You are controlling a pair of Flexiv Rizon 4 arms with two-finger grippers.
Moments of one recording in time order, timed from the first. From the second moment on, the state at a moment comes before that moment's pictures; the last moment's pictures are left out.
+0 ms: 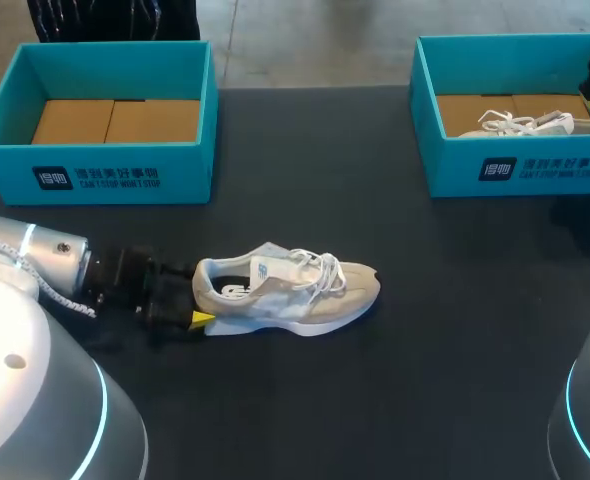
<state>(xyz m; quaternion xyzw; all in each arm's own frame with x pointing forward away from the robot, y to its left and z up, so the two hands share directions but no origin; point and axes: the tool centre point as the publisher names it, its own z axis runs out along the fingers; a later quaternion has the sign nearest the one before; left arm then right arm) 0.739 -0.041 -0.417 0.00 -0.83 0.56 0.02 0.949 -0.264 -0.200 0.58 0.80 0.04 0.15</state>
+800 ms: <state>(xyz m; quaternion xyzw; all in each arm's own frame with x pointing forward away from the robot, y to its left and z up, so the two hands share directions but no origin) 0.739 -0.041 -0.417 0.00 -0.83 0.56 0.02 0.926 -0.160 -0.187 0.66 0.74 0.03 0.13</state>
